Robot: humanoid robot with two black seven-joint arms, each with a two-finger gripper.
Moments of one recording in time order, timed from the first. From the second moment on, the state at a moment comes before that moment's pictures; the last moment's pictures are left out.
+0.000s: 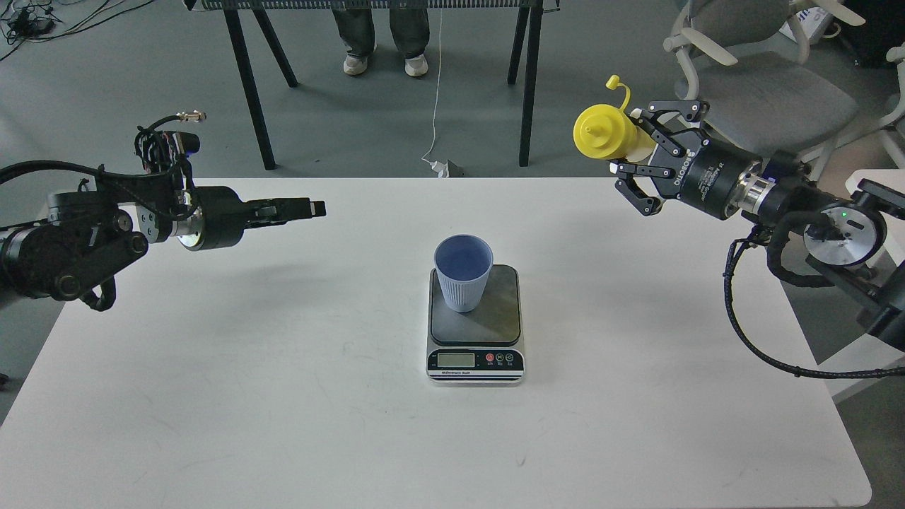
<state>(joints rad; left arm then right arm) -1.05 0.55 -0.03 -0.74 1.21 -0.35 -0.49 0.95 -0.60 0.36 0.98 0.15 0.49 -0.04</state>
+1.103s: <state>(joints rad) -1.05 0.55 -0.04 -0.74 1.21 -0.35 -0.49 1.31 -0.32 0.17 0.78 -0.70 0.49 -0.07</state>
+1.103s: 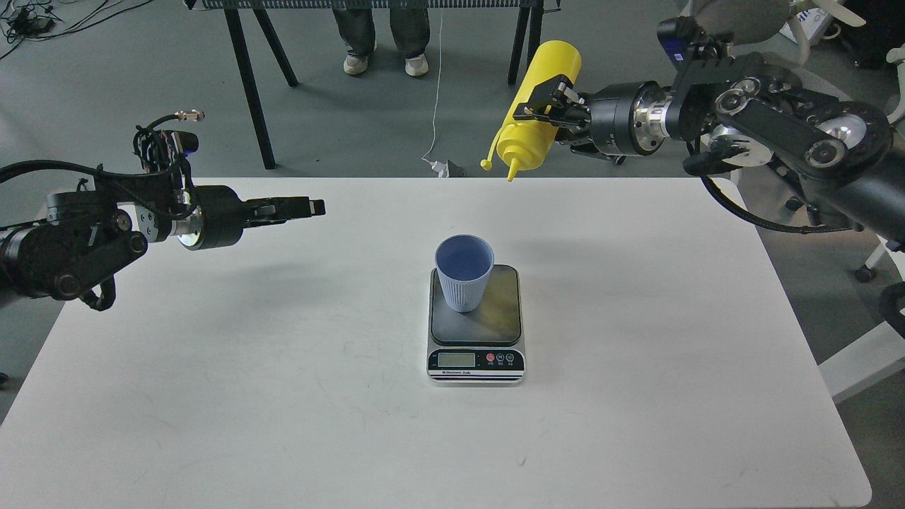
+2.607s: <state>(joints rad) -1.02 0.55 -0.04 -0.73 1.20 -0.33 -0.49 1.35 -0.14 0.10 0.79 -1.12 0.49 -0.06</state>
